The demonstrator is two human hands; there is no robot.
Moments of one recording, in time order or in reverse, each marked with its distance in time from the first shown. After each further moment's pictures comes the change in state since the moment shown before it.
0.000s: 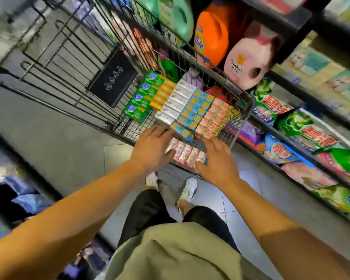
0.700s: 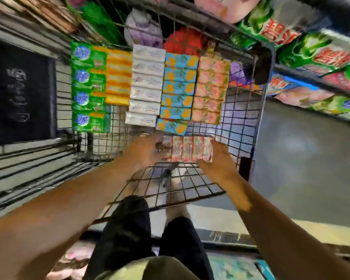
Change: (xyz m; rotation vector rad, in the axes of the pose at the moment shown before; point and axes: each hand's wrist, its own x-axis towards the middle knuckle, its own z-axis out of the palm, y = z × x) left_hand 0.167 -0.118 0.130 -0.148 -0.765 0.173; right_hand 0.108 -0.002 0.105 0.472 -0.182 0.771
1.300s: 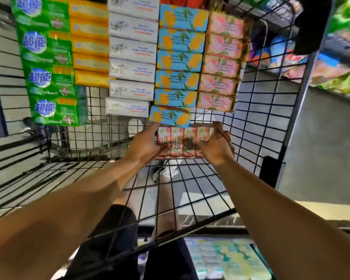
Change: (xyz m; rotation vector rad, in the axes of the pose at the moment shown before) left_hand 0.064 -0.032 0.068 -0.474 0.032 -0.083; right_hand 0.087 0.003 0.046 0.049 0.121 0.183
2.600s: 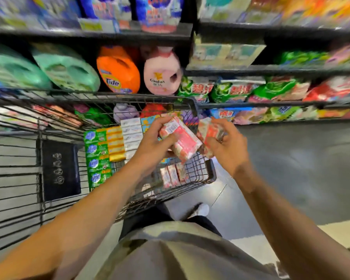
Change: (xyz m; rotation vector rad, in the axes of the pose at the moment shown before) left_hand -0.242 0.257 -0.073 -0.576 0.007 0.487; right_hand -0.245 0.031 -0.198 0.776 0.565 -0.499
